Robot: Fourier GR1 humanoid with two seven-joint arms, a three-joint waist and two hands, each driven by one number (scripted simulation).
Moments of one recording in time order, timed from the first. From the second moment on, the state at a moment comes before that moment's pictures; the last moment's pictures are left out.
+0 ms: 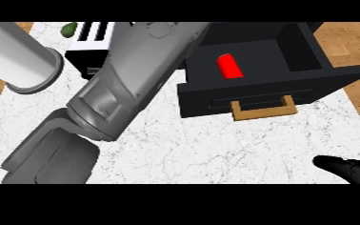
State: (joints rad) left arm -1.62 0.00 -0.32 -0.31 0.51 0.65 0.06; right arm -0.08 -0.19 -0.25 -2.23 0.01 0.11 0.31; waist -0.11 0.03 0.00
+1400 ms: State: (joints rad) left arm -1.64 0.01 -0.28 -0.29 0.59 0.61 0.00; right arm -0.41 -0.28 0.12 -1.51 0.84 -0.08 0.03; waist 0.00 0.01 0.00
